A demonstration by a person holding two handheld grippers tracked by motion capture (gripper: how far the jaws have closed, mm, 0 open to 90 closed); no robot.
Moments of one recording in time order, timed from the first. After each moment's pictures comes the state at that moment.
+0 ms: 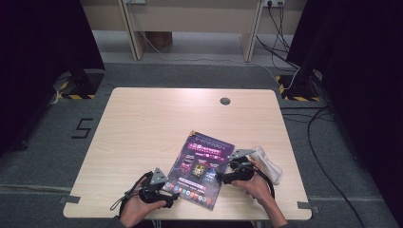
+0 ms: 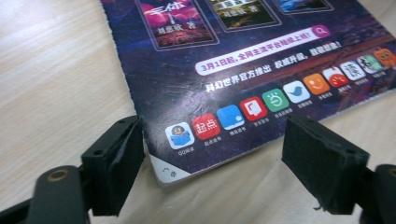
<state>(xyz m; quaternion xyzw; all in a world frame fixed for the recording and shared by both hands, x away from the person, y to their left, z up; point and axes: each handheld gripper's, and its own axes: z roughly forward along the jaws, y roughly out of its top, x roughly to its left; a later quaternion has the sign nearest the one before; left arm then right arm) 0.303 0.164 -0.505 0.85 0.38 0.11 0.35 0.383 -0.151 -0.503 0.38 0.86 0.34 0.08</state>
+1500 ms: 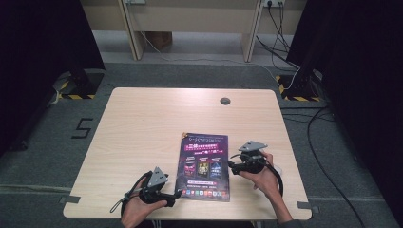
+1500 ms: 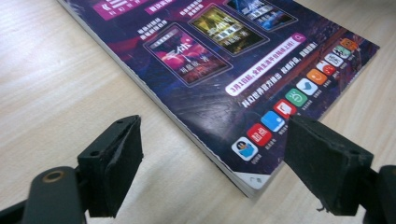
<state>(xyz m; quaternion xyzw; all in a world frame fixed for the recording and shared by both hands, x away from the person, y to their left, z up) 0.302 0.165 -0.500 0.83 0.36 0.13 0.40 0.392 -0.182 -0.476 0.40 0.84 0.33 0.19</state>
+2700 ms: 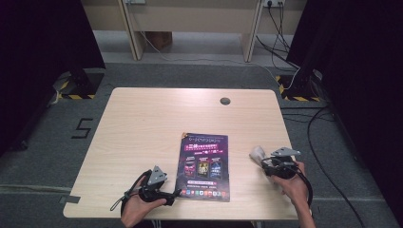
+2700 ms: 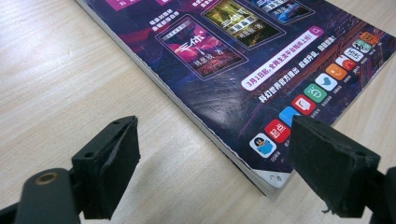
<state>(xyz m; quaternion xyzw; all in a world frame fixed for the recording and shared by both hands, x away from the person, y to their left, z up) 0.307 0.166 -0.504 0.83 0.37 0.13 0.39 0.377 -0.271 -0.486 0.48 0.80 0.28 0.22</state>
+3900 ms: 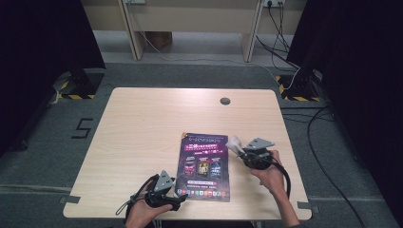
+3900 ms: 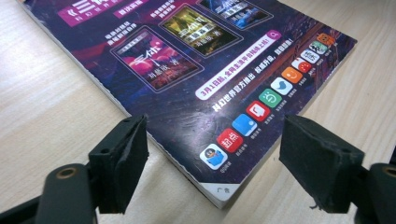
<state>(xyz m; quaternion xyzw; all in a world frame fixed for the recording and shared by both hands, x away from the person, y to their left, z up) 0.294 0.146 -0.502 0.84 0.34 0.12 0.41 0.396 -0.184 -0.458 0.36 0.85 0.33 0.22</state>
